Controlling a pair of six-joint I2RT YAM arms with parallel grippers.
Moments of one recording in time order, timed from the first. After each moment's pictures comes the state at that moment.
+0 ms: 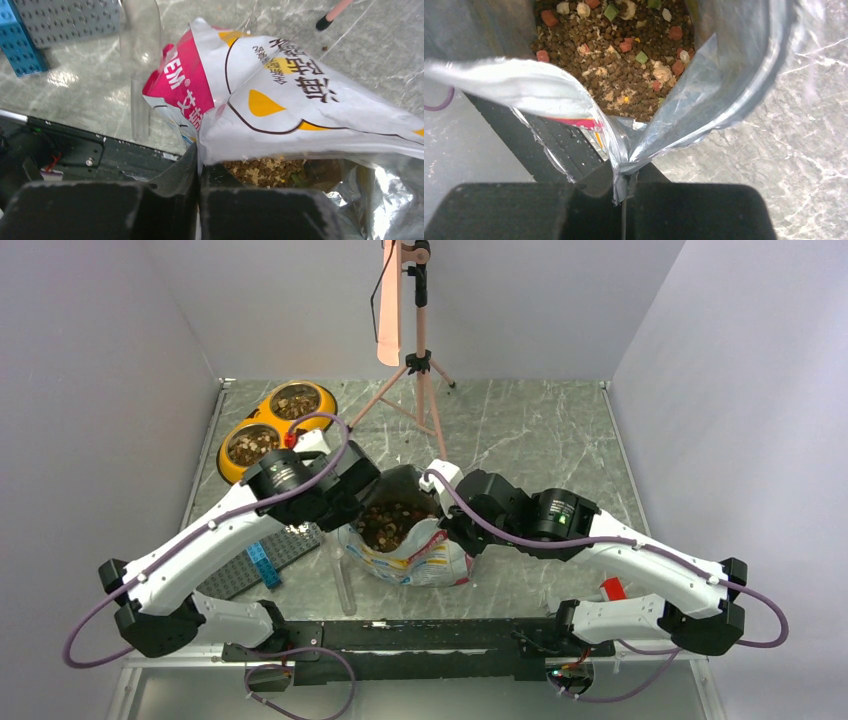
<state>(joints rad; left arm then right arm) -0.96 1.29 1.58 -1.49 -0.46 -1.38 1.14 1.15 1.32 -0.97 0.15 0.13</state>
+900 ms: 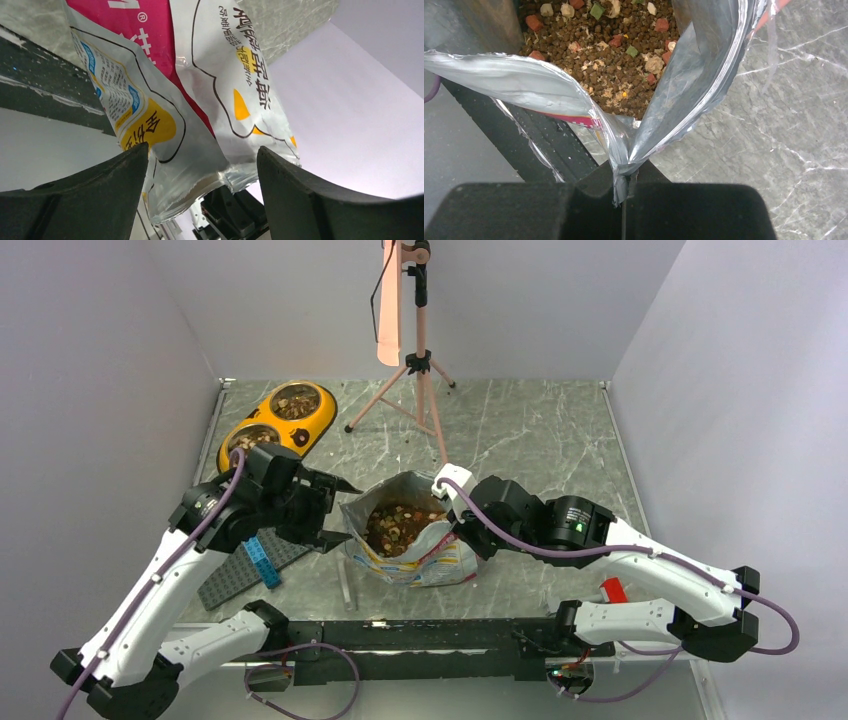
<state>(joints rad) -0.58 0.94 1.29 -1.21 0.13 -1.80 1.15 1.07 1.27 -0.98 0.20 0.09</state>
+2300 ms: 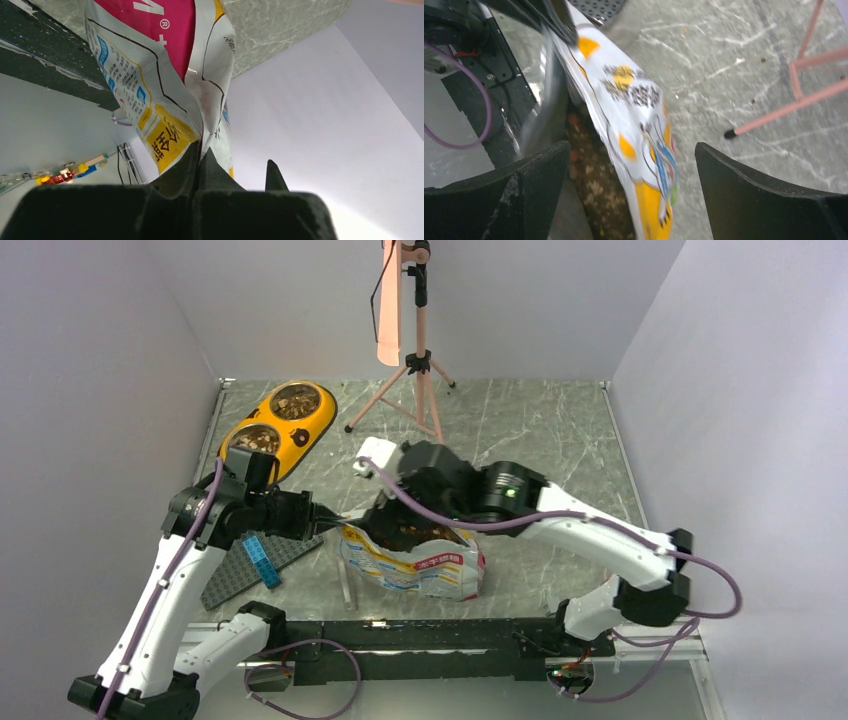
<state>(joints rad) -0.31 0.92 1.19 -1.26 0.41 -1.73 1.19 1.41 1.67 -0.95 0.16 -0.04</state>
